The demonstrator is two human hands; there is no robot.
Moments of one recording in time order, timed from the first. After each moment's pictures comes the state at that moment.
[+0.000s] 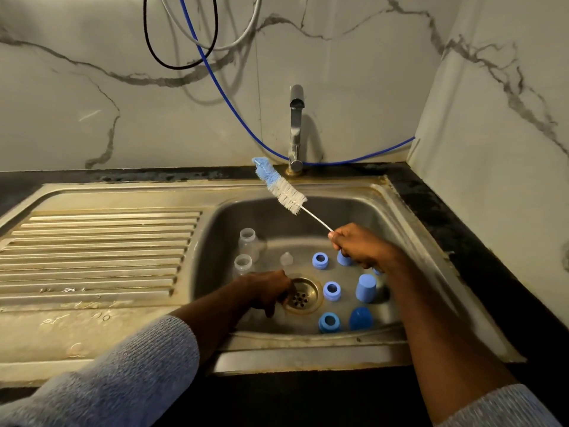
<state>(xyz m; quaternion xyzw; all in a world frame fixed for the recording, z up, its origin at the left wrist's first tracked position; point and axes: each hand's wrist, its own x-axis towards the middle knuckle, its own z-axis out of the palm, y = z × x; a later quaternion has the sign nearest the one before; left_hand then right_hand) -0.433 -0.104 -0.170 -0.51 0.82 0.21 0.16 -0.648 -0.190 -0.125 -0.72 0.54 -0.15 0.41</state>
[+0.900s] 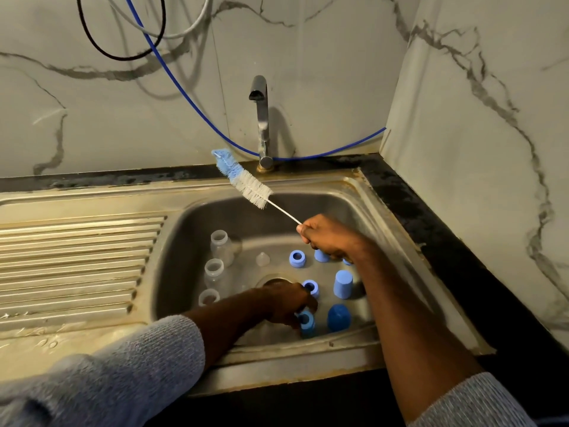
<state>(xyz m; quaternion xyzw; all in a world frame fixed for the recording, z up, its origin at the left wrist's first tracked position) -0.500 -0.130 -0.207 -0.42 0.87 0.22 0.13 -0.642 -0.200 -0.119 -0.72 0.52 -0.16 0.42</state>
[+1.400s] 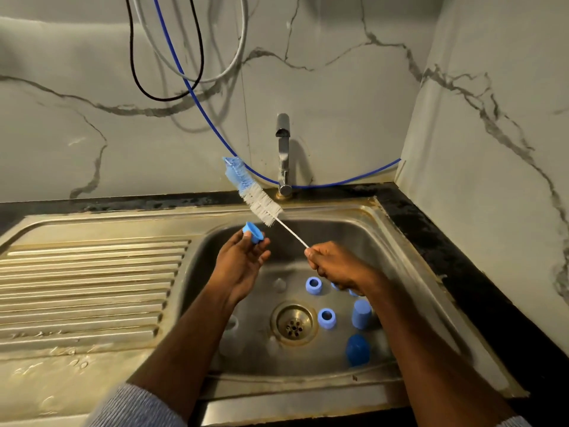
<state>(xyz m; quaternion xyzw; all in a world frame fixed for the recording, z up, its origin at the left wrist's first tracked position) -0.417 -0.123 -0.114 -0.40 0.17 0.57 -0.70 -0.624 -0.185 -0.116 -0.72 0.48 -0.21 0.46</state>
